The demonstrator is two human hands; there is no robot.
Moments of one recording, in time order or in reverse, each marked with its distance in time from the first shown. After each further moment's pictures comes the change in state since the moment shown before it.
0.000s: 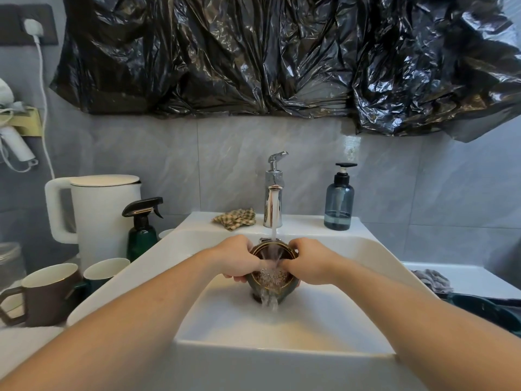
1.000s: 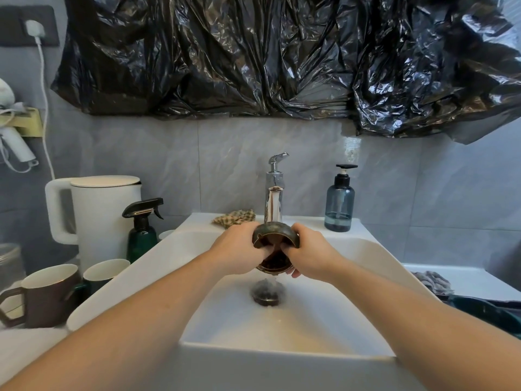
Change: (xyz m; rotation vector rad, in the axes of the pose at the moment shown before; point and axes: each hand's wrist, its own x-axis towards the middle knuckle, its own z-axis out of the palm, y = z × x) left_hand -0.002 0.008 -0.001 -0.001 0.377 0.278; right_hand 0.006 -0.001 0.000 0.228 0.152 -0.118
